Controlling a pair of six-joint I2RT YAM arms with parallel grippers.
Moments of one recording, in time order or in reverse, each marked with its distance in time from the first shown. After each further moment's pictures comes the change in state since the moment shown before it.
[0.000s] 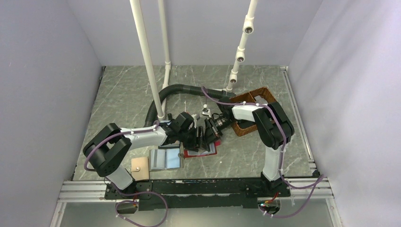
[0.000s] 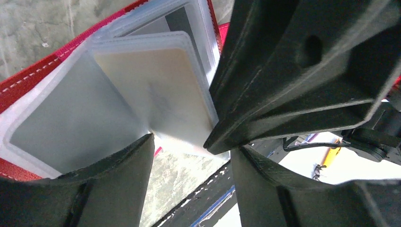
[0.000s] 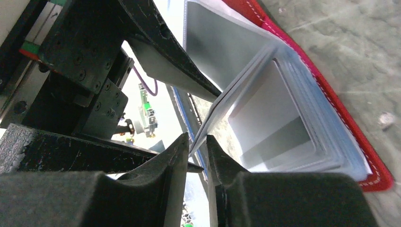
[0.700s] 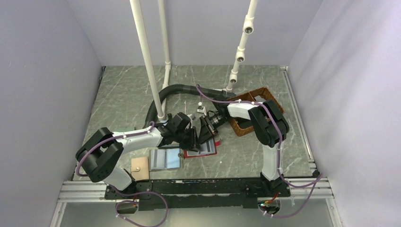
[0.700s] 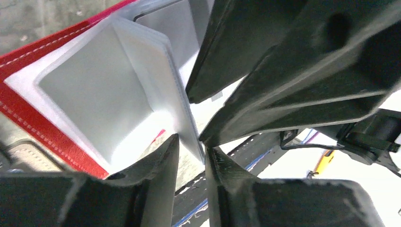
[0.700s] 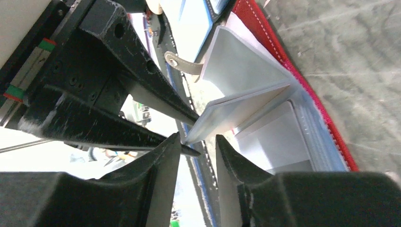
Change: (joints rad) left arm 0.007 -0.086 -0.026 -0.071 -0.039 -0.045; right arm 0.039 0.064 0.095 -0.031 -0.047 -0.060
